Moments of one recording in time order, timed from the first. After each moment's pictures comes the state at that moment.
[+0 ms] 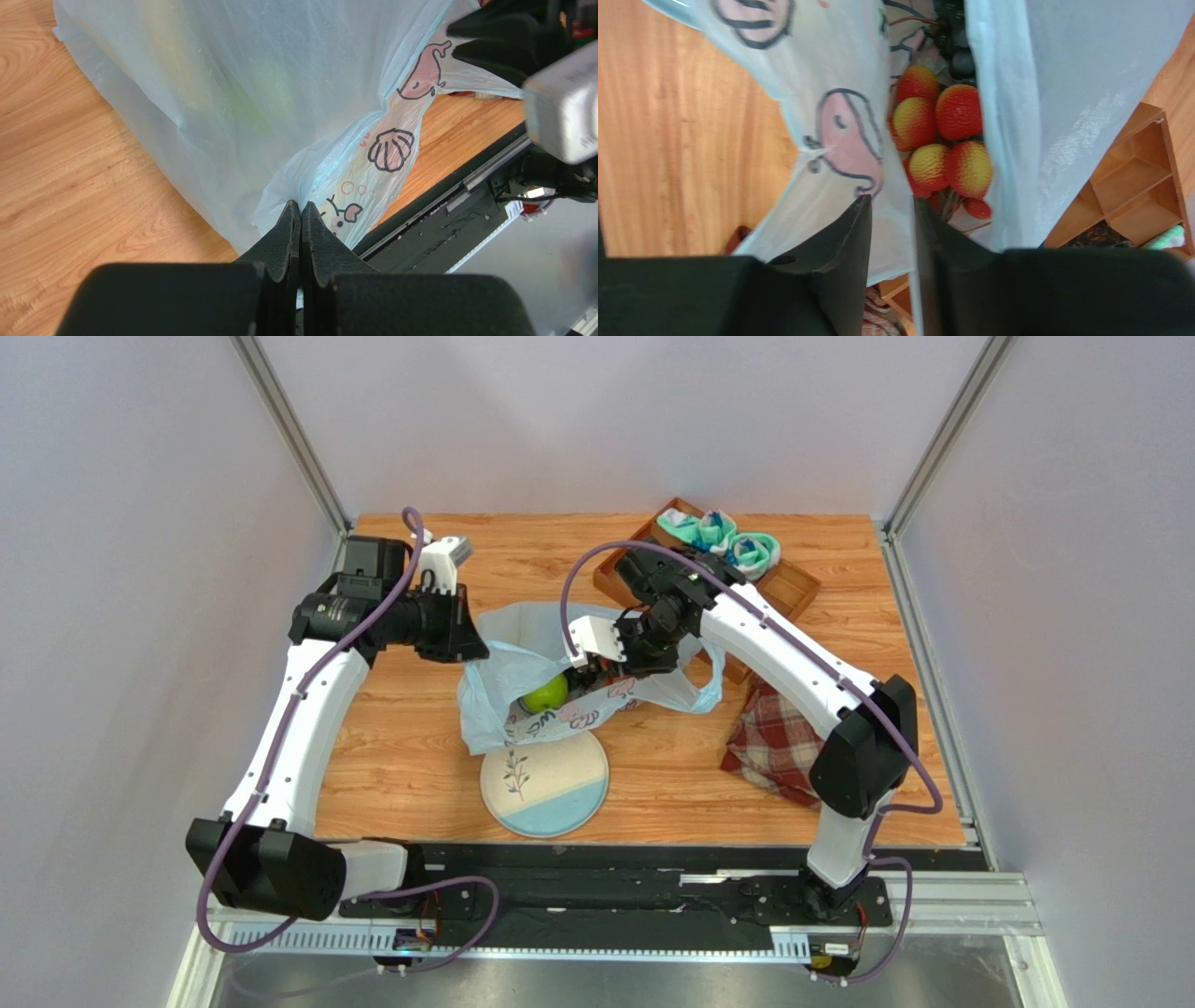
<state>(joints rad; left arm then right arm) -0.13 1.27 1.37 -0.98 0.53 -0.01 0.68 1.81 1.78 -1.16 -0.29 -1.12</state>
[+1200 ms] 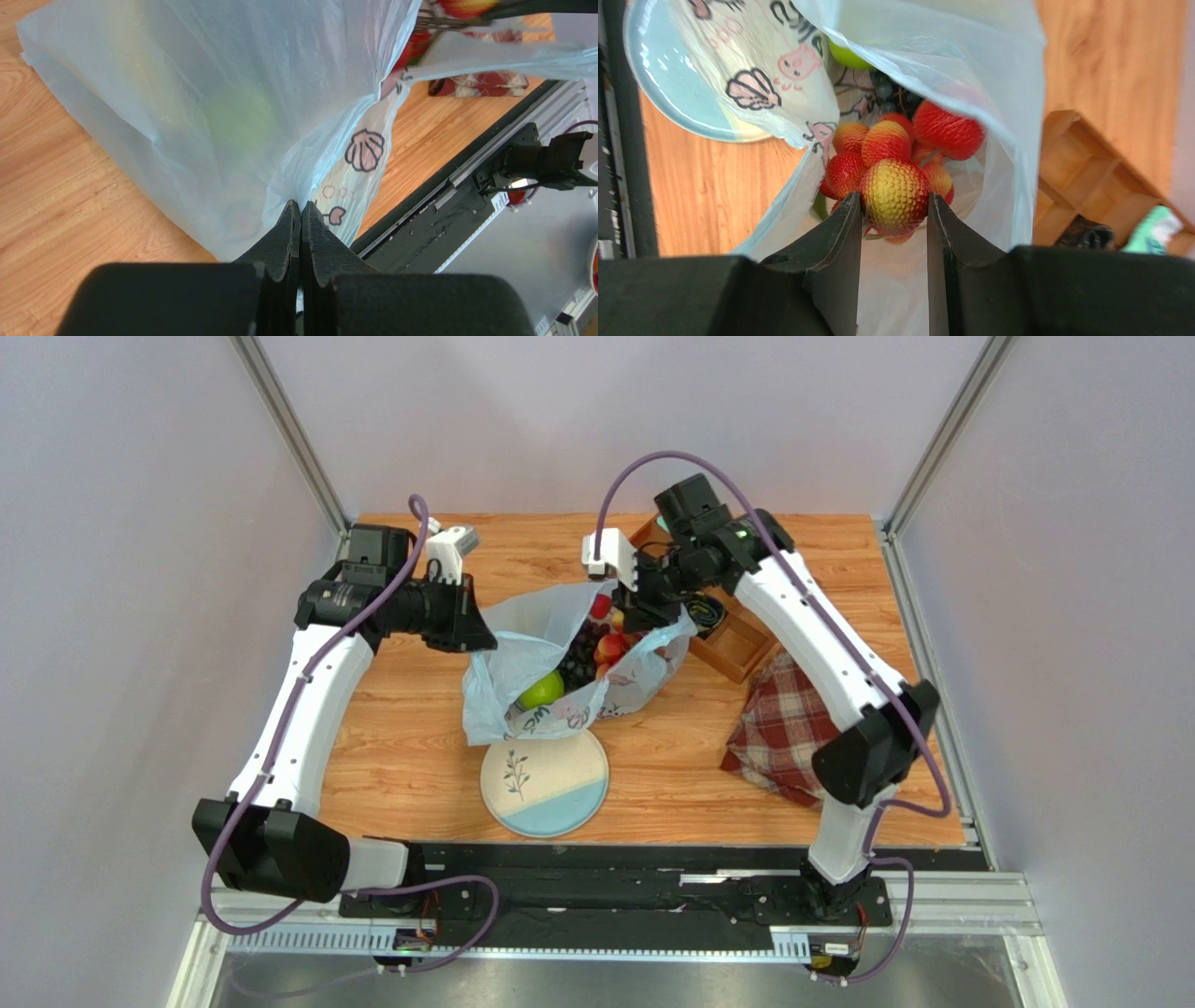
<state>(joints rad) -0.13 1.33 1.42 -0.97 0.60 0.02 0.56 1.87 2.01 -1.14 -0.52 -0.90</state>
